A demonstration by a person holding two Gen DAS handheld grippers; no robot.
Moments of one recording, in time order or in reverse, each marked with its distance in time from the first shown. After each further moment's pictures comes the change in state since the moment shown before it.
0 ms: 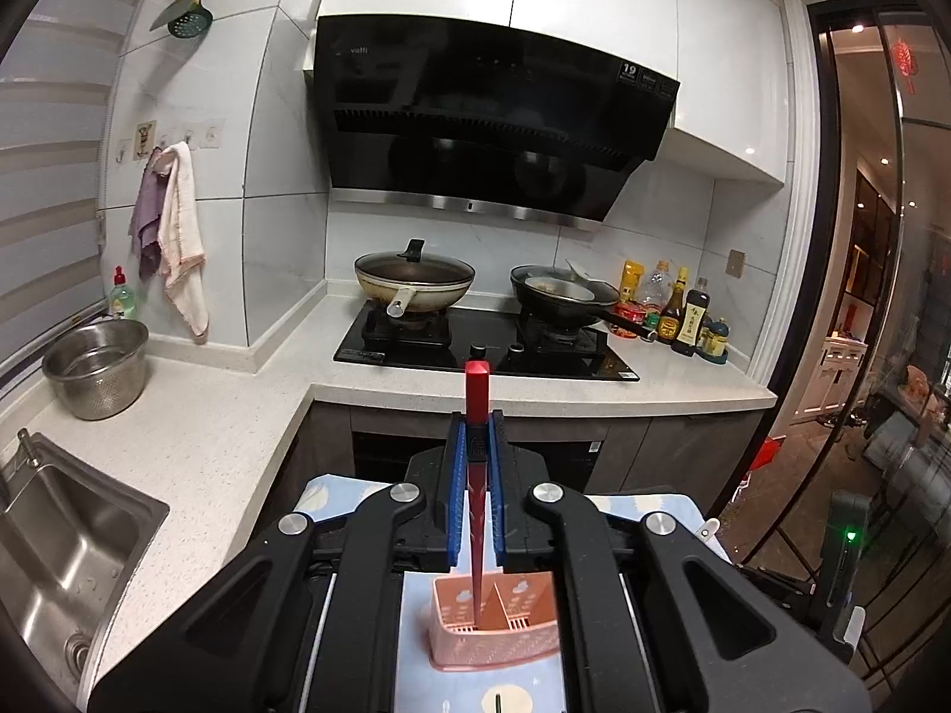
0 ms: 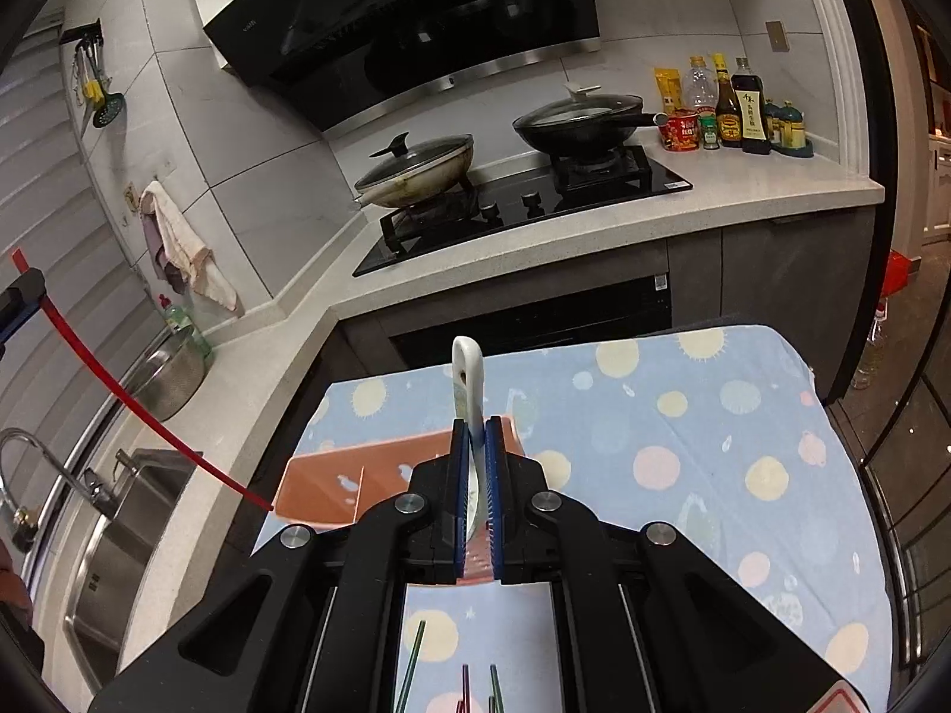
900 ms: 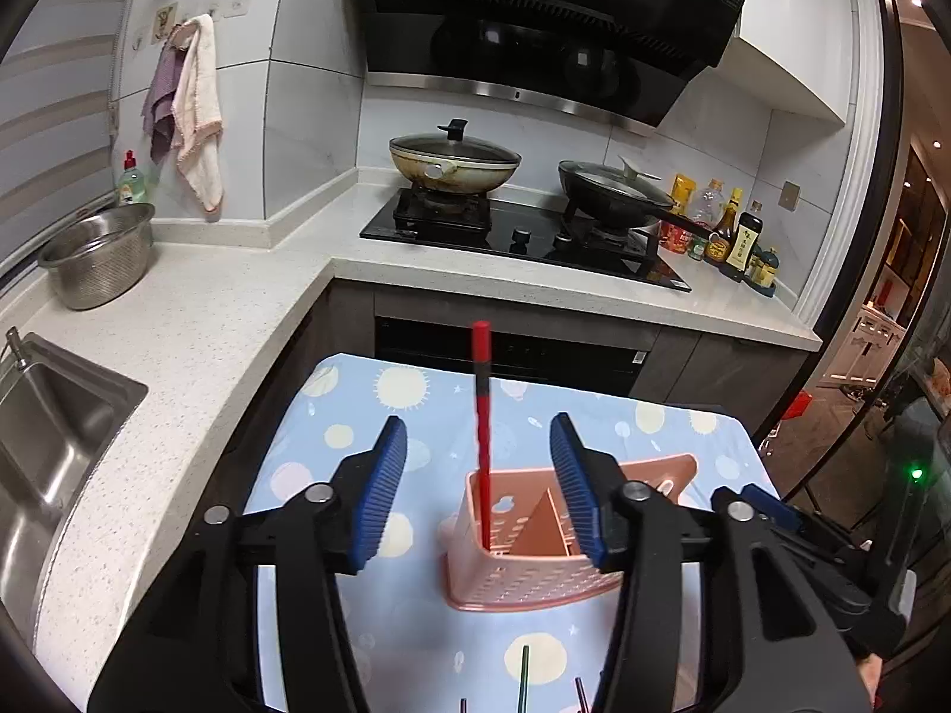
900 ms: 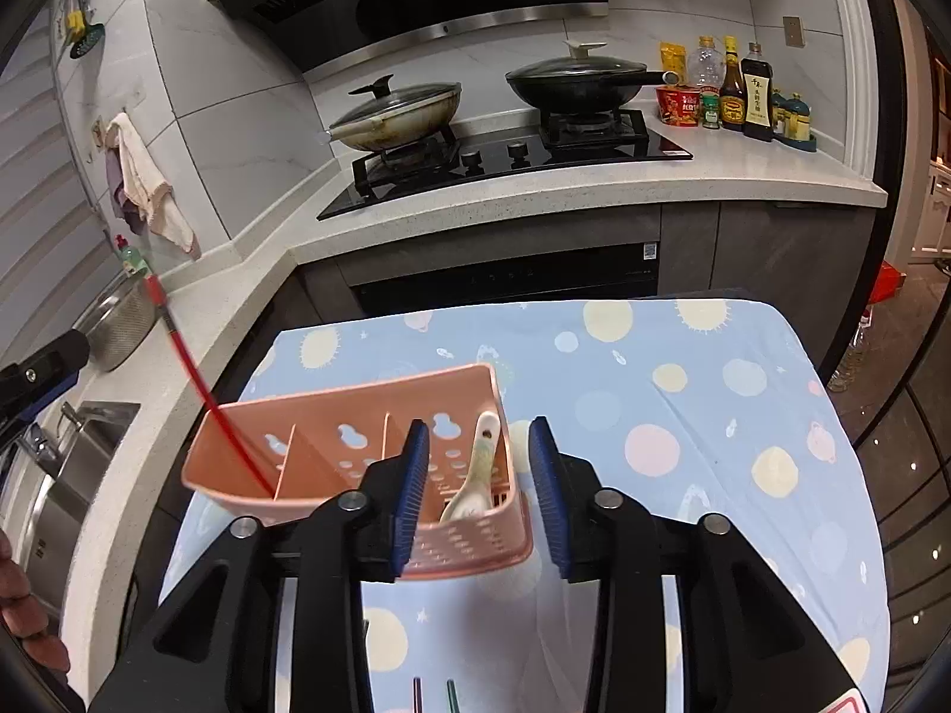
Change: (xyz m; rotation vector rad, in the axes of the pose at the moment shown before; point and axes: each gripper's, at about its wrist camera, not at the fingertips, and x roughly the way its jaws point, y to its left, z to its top) left arm 0.063 0.023 -0.089 -0.067 0.210 0.081; right arm 0.036 0.002 -0.033 -0.062 0.078 -0.078
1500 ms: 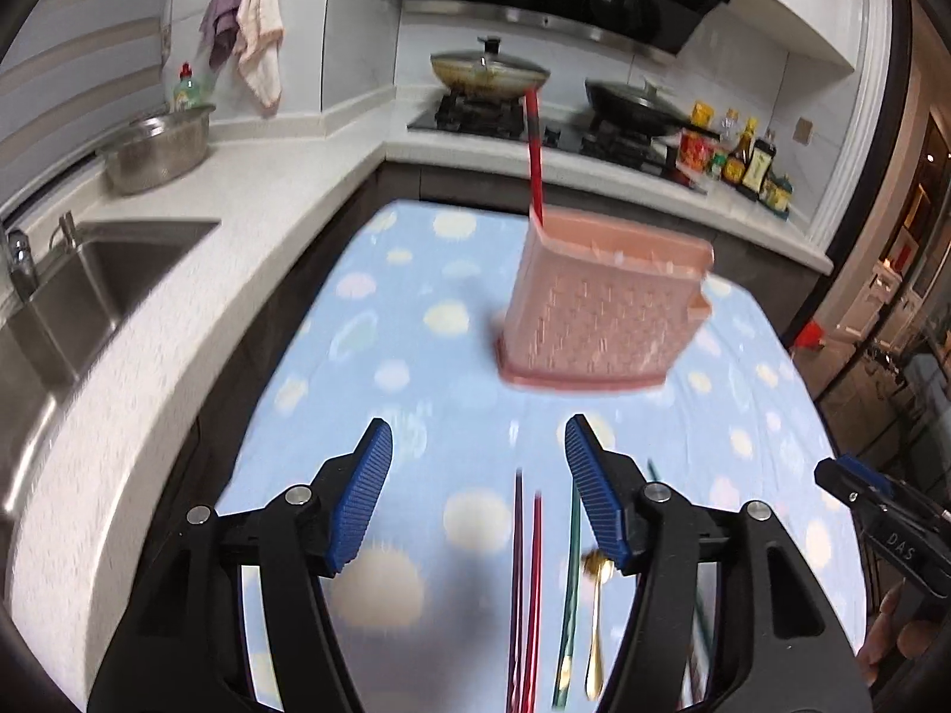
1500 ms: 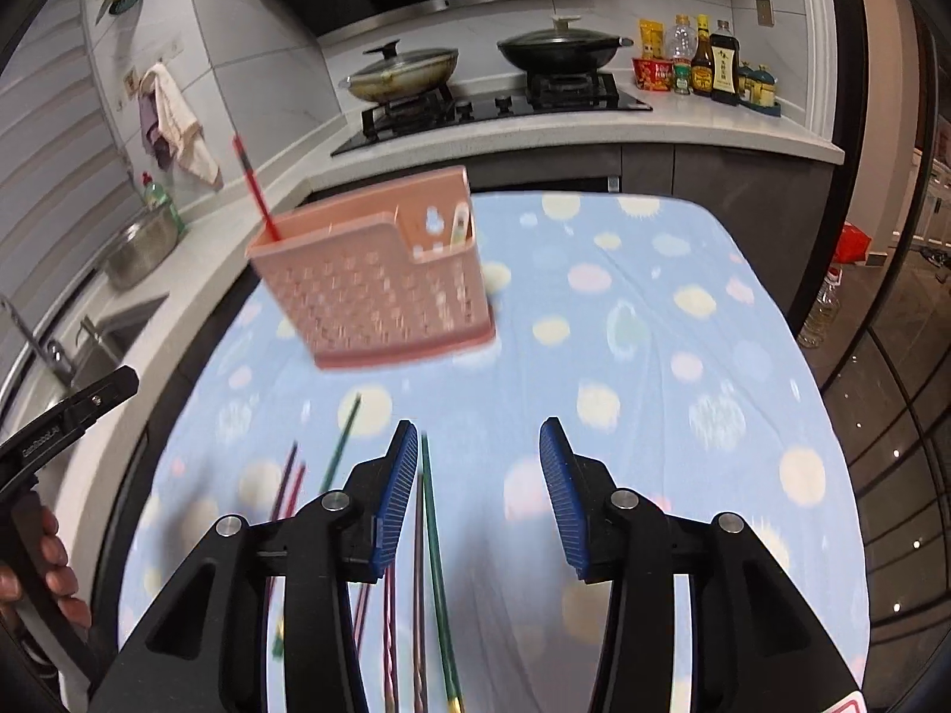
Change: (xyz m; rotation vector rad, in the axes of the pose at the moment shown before) left arm -0.072 0.031 -0.142 -0.017 0.185 0.046; right arm -0.107 -0.016 -0.144 -0.050 0.097 -0.037
